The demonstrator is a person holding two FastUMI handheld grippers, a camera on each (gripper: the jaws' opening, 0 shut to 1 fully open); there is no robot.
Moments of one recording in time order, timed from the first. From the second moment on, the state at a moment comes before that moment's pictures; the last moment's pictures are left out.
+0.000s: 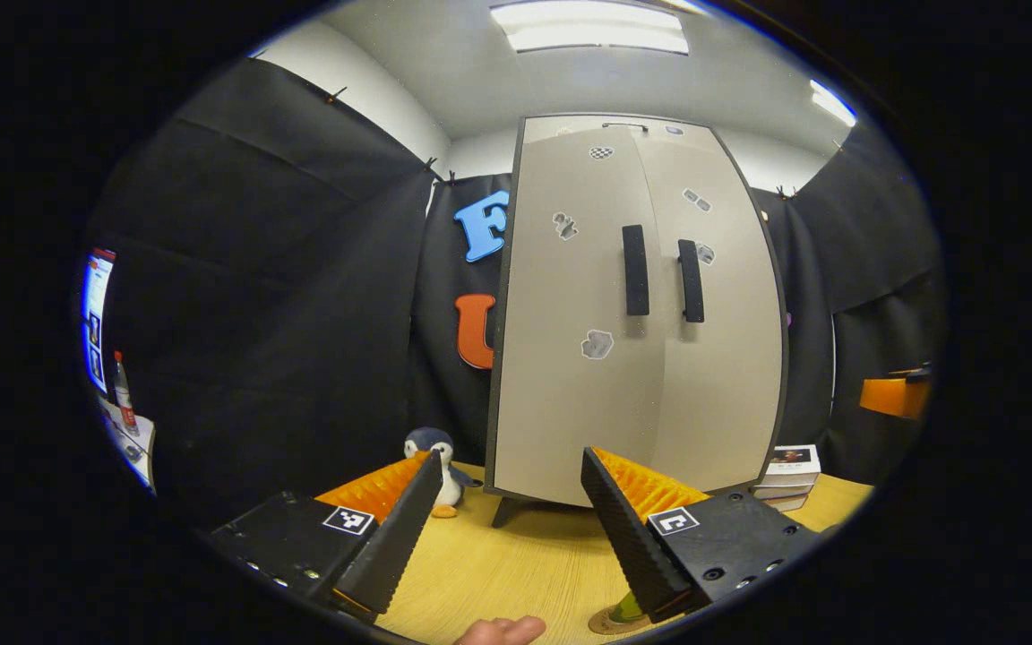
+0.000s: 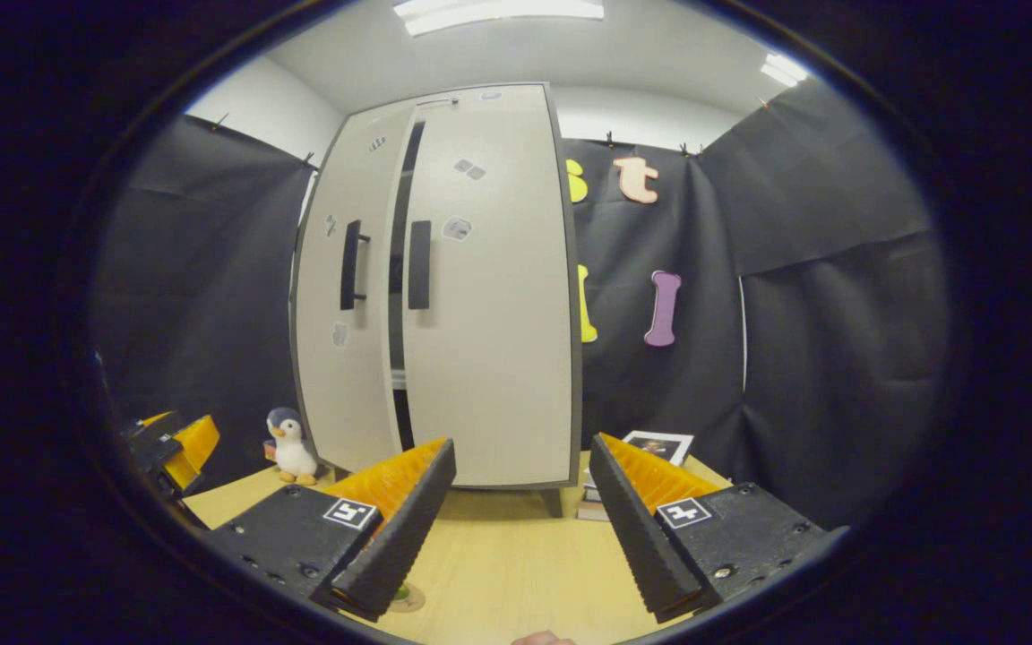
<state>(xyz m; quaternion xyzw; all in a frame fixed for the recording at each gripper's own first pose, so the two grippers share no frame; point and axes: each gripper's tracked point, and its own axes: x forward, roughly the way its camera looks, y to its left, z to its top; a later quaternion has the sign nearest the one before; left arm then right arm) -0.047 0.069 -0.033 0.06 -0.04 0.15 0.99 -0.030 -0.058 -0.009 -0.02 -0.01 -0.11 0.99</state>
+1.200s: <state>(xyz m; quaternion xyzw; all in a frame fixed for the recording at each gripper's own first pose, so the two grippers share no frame) -0.047 0.070 -0.035 0.05 -0.03 0.14 0.99 -0.032 -0.053 -0.017 0.01 0.00 -0.10 0.99</state>
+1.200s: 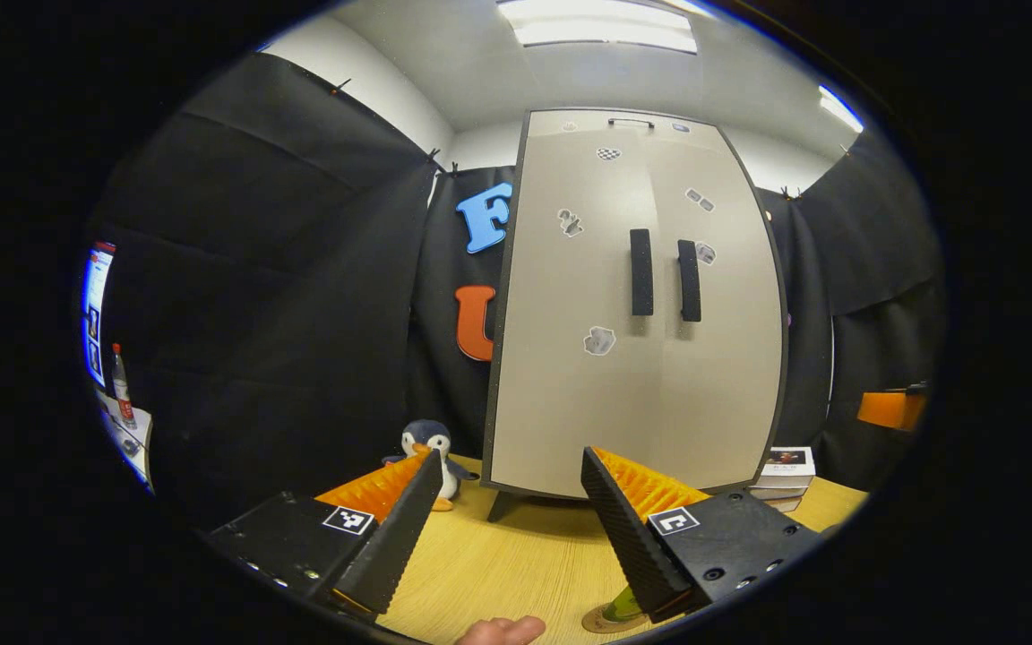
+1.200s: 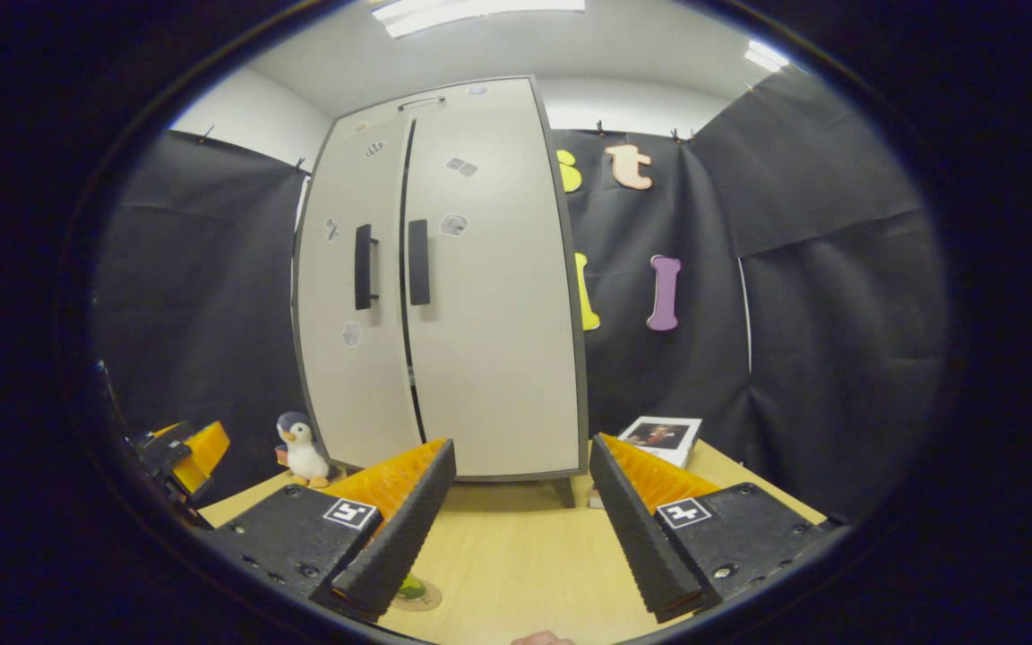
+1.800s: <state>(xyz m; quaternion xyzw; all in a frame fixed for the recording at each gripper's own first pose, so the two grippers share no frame) -0.042 0.072 -0.034 0.05 -0.03 0.14 0.99 -0.025 -0.053 -0.020 0.02 0.01 -0.10 0.99</state>
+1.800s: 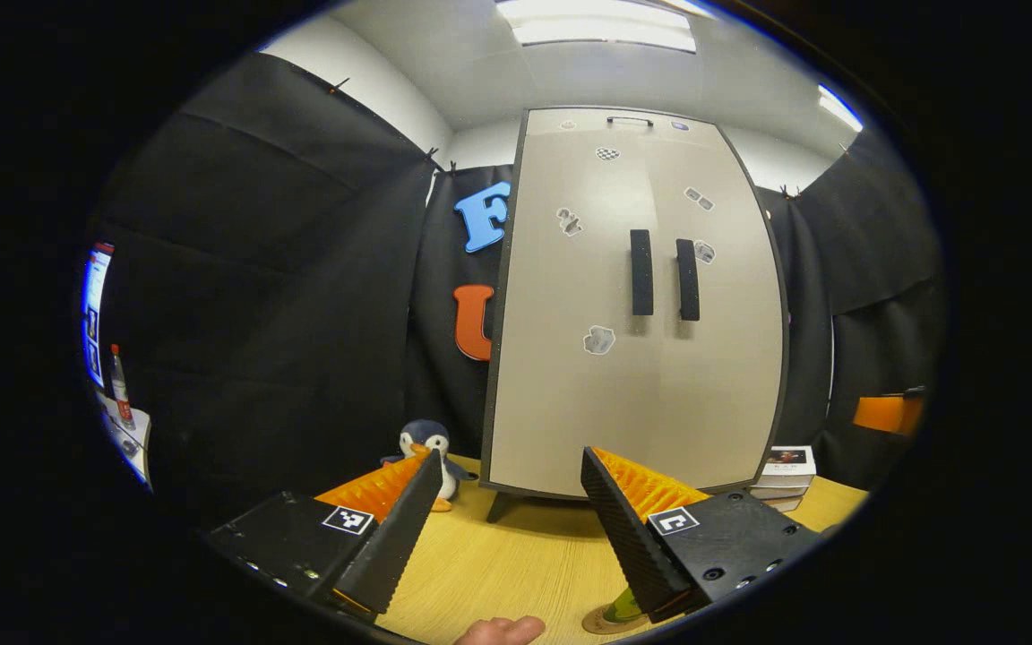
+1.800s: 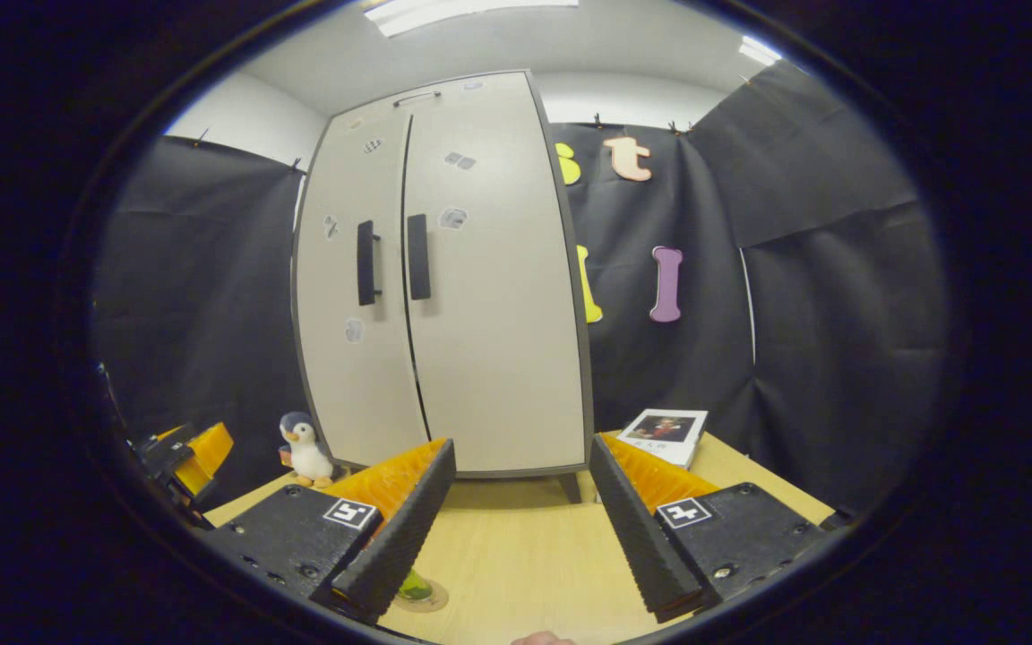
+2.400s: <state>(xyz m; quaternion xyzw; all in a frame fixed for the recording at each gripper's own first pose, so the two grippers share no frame) -0.033 0.069 -0.034 0.06 -0.04 0.14 0.99 -0.015 -0.056 -0.018 0.02 0.01 -0.10 0.99</state>
